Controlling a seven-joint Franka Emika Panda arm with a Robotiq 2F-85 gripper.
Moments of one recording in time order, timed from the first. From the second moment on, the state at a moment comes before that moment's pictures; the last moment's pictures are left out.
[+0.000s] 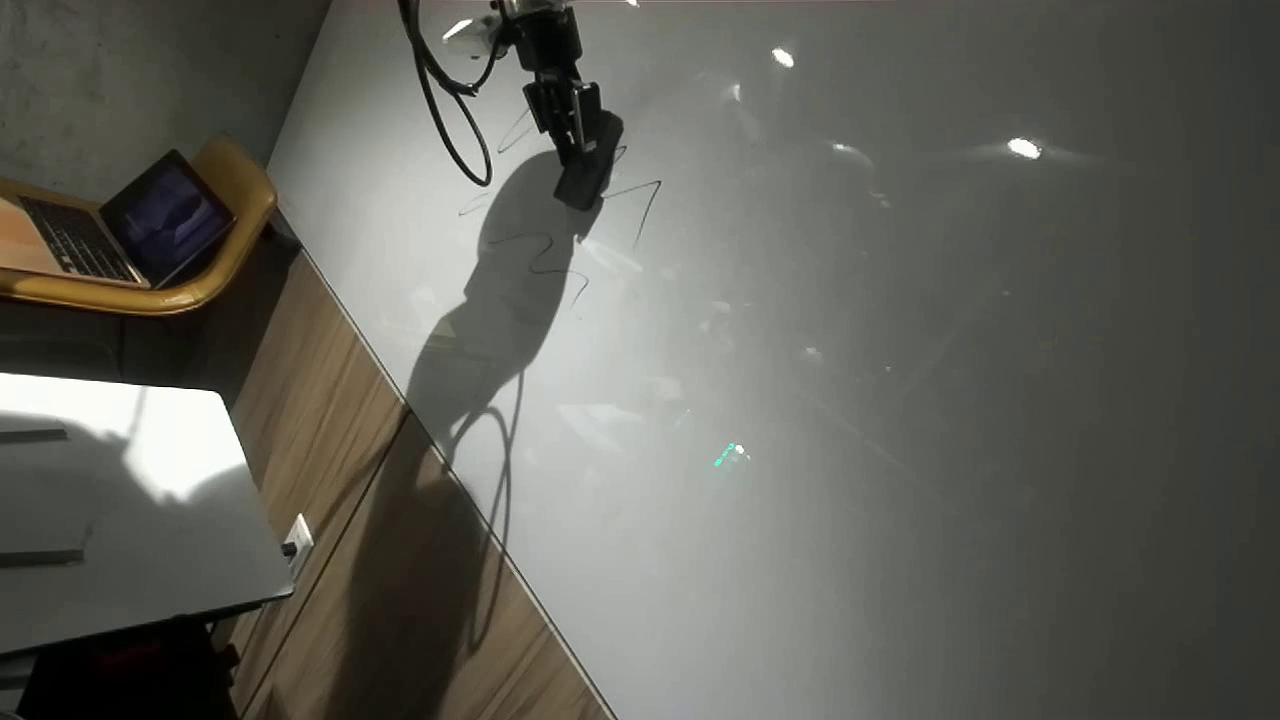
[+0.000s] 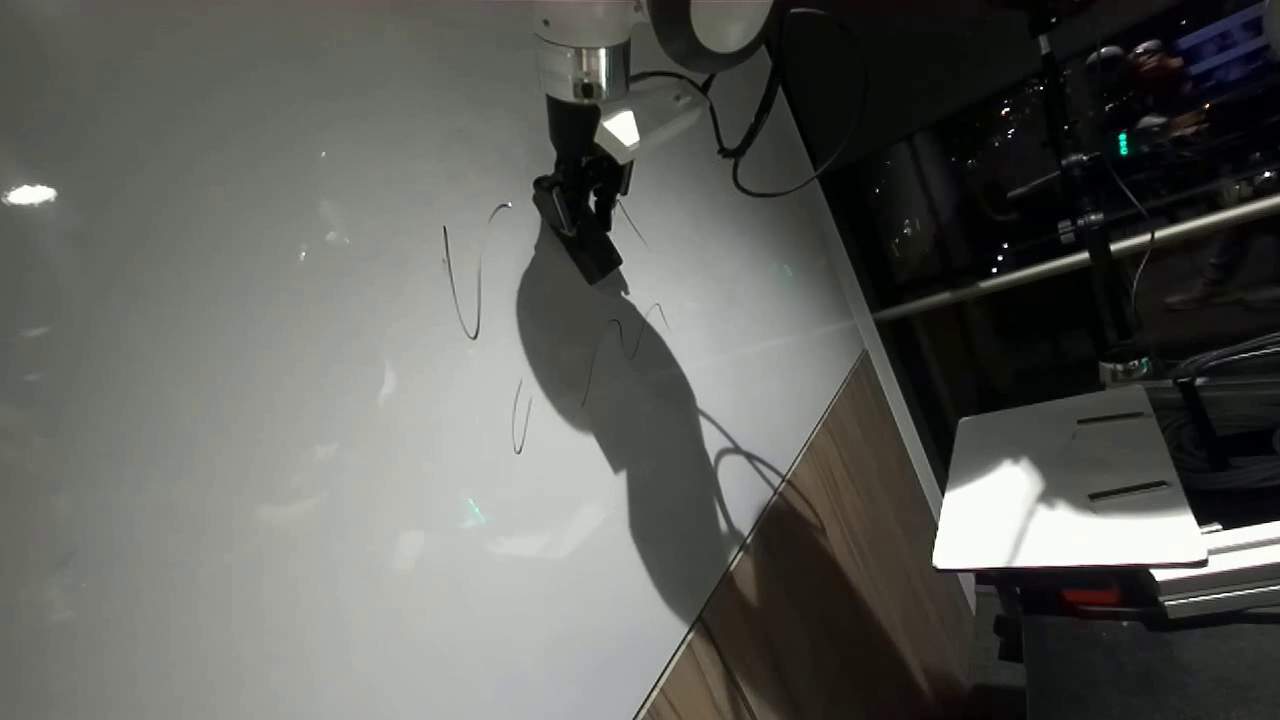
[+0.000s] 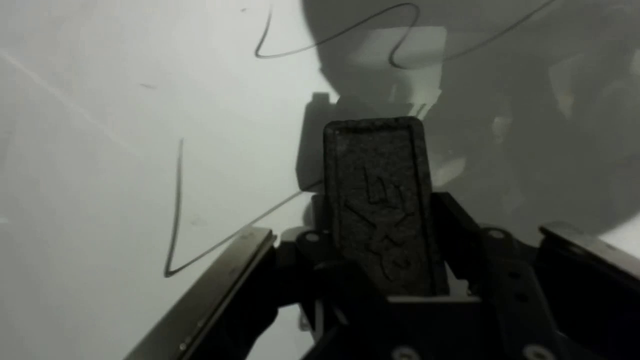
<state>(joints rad) 0.06 -0.15 0.17 -2.06 -0.78 2.50 0.88</state>
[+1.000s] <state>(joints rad) -0.13 -0.12 -0.07 -1.99 -0.72 2.49 0.70</state>
